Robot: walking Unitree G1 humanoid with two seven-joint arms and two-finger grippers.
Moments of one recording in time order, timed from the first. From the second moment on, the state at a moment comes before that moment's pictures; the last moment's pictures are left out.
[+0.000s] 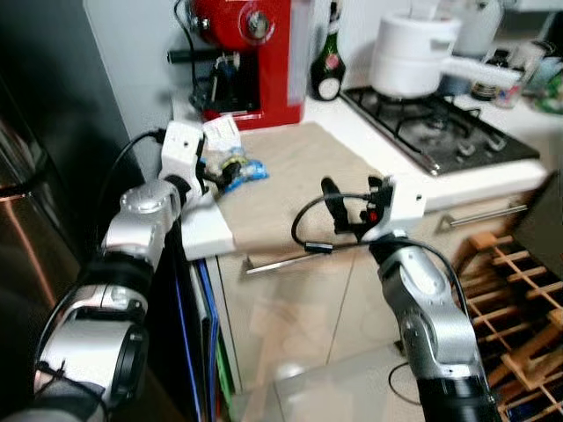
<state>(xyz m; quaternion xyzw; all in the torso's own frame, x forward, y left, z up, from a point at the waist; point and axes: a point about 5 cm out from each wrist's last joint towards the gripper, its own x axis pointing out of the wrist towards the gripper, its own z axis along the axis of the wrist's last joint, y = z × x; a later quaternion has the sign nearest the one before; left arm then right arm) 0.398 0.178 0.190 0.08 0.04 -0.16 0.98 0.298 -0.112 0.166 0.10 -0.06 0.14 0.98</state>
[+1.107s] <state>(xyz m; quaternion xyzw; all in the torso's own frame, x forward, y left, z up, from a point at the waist) 0.240 0.158 0.201 0.00 -0.10 -0.12 0.99 0.246 -0.136 0.176 -0.03 -0.12 0.12 0.99</state>
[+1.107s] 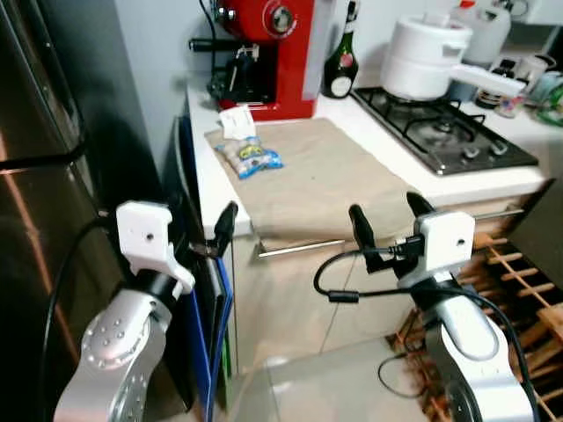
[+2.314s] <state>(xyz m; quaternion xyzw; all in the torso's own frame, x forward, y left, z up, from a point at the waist) 0.308 0.189 0.210 0.02 -0.02 -0.08 1.00 0.275 -0.133 0.193 0.00 -0.14 0.12 0.98</state>
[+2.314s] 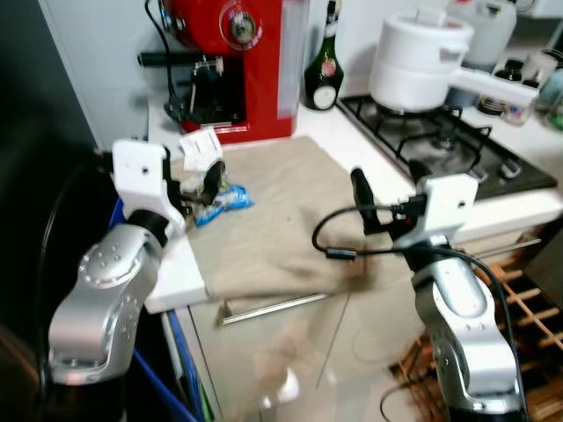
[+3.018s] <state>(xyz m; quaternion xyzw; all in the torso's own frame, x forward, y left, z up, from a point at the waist) 0.197 0.185 0.170 -0.03 -0.01 -0.09 1.00 0.213 -0.160 0.167 -0.04 -0.08 0.09 0.99</state>
